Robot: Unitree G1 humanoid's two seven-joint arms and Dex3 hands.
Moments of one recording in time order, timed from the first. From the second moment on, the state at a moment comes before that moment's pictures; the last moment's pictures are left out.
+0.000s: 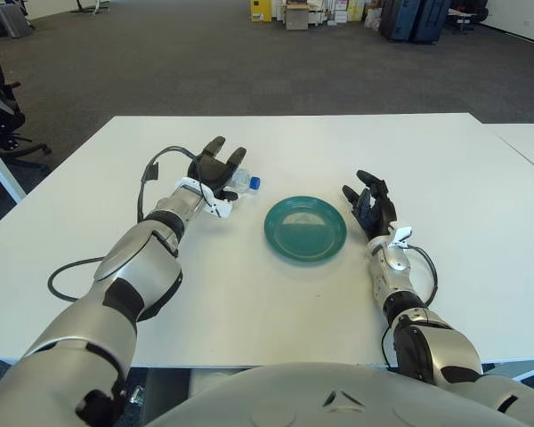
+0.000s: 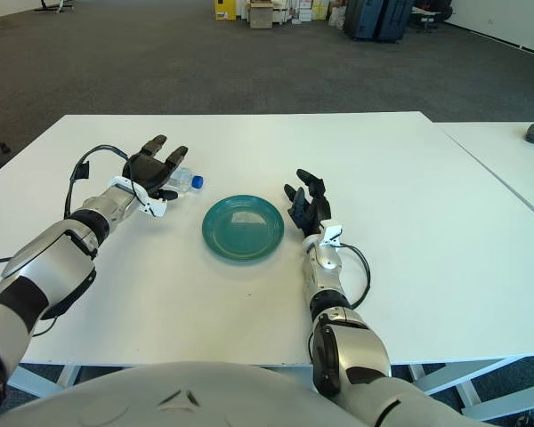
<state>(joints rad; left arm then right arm) -0.85 0.28 -0.75 1.38 0.99 -0.20 0.48 -0.36 0.01 -0.22 1.07 0.11 -0.67 0.10</state>
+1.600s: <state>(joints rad) -0.80 0.24 -0.49 1.36 0.68 -0.22 0.15 -0.32 0.00 -0.23 1.00 0.14 -0.64 0.17</state>
